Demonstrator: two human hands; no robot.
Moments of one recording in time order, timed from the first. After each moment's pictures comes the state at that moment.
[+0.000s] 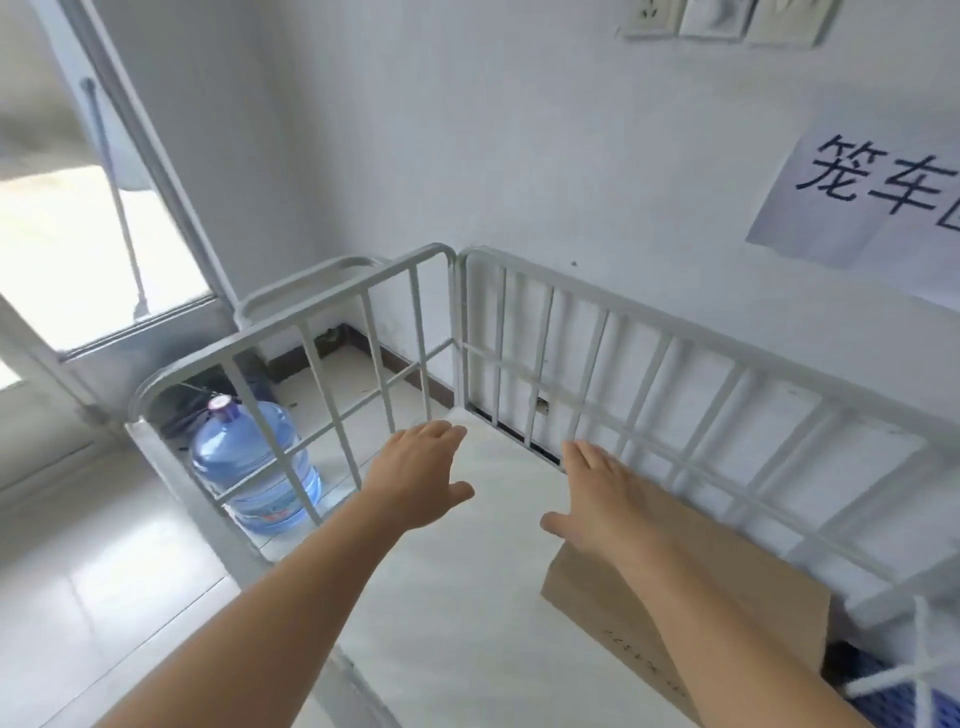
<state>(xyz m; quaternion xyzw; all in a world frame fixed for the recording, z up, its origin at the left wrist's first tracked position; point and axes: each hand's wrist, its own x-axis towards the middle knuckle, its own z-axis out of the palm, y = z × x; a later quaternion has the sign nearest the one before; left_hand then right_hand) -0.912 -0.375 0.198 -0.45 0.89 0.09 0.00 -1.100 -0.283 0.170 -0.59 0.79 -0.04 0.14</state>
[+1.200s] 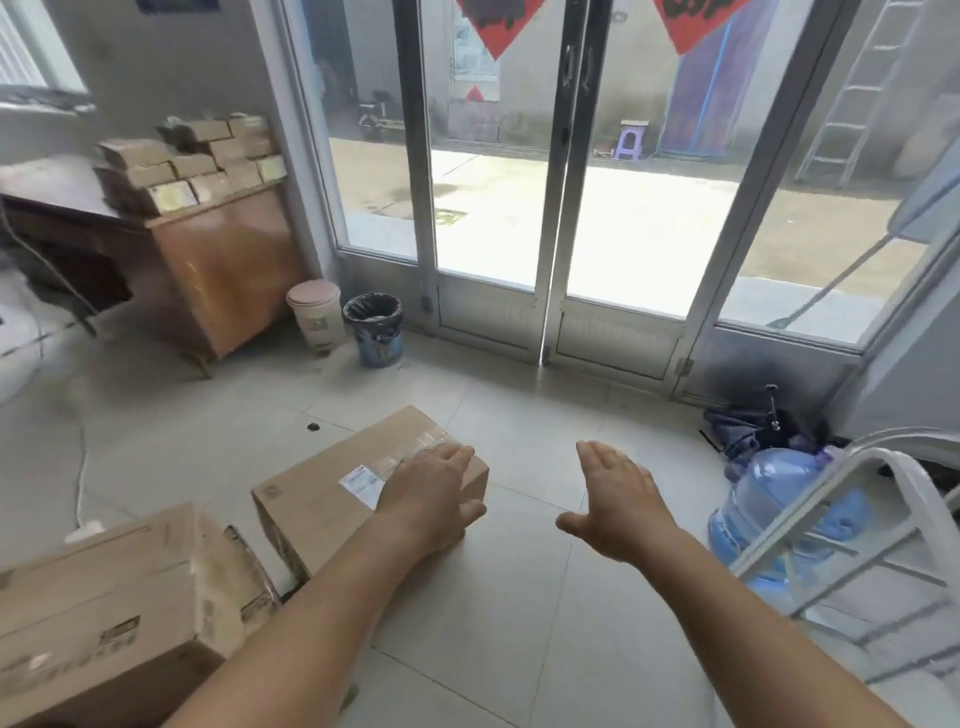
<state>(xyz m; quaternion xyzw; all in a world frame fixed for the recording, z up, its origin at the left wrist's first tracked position) -0.316 -0.056 0.200 -0.90 0.42 0.11 -0.08 -0.452 -0.221 0.186 -0.95 0.29 0.05 0.12</state>
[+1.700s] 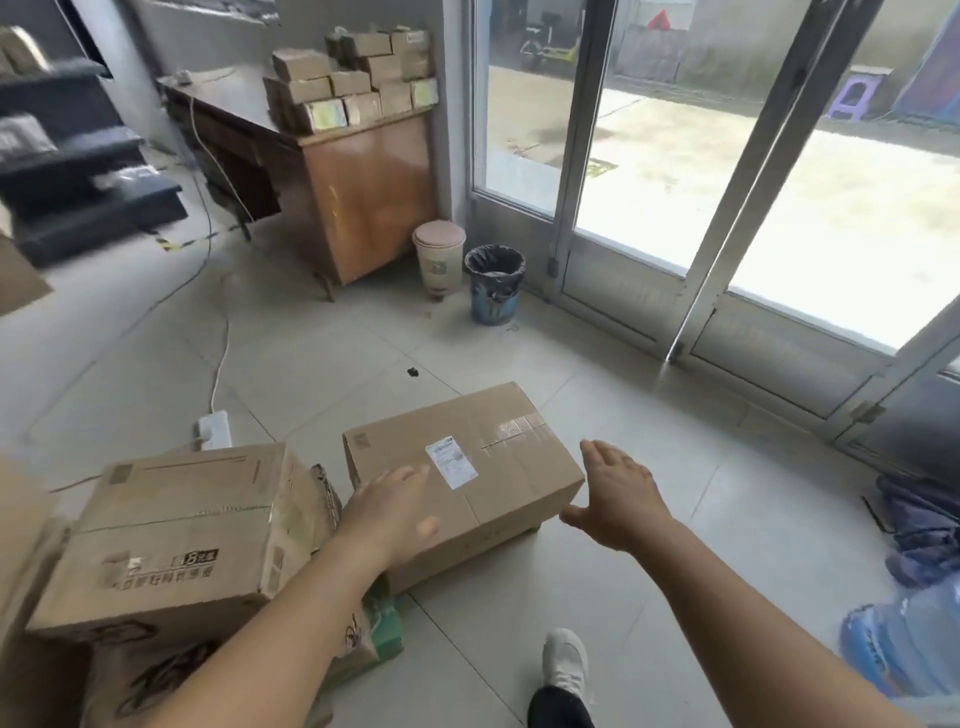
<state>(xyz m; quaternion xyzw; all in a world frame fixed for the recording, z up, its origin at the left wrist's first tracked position) -0.190 0.007 0.124 -0.96 0.20 0.20 -0.06 -0.257 -0.239 0.115 -0.97 0.16 0.14 0.13</state>
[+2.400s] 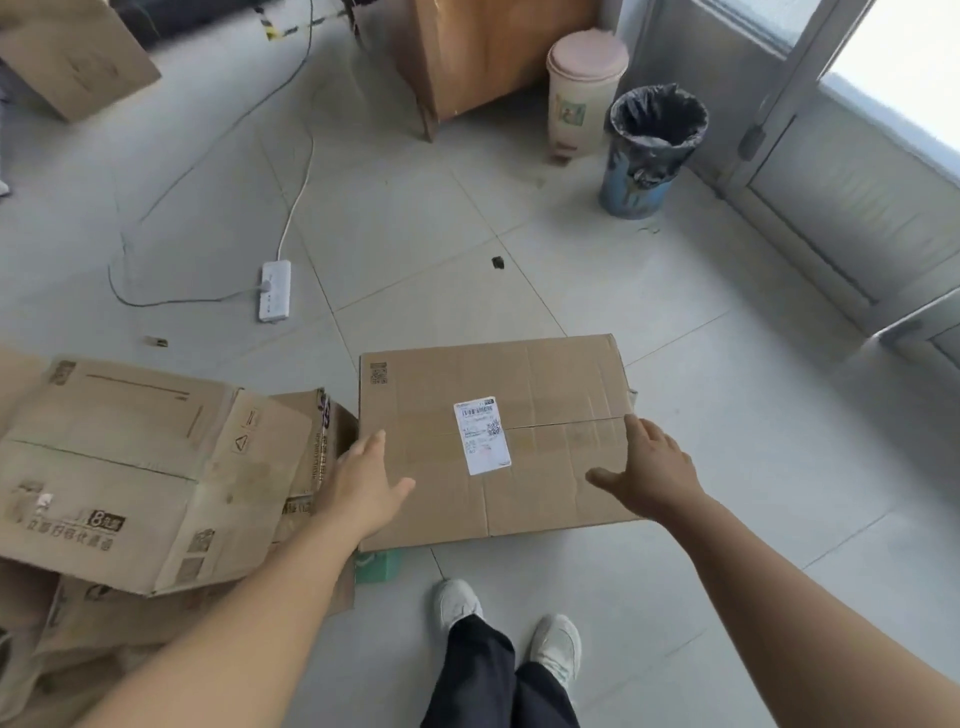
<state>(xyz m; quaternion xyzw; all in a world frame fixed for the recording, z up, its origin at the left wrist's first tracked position) -0.012 -0.043 -0.066 -0.94 -0.15 0.28 -0.11 0.007 -0.350 -0.066 -0.94 0.09 0.29 0.17</state>
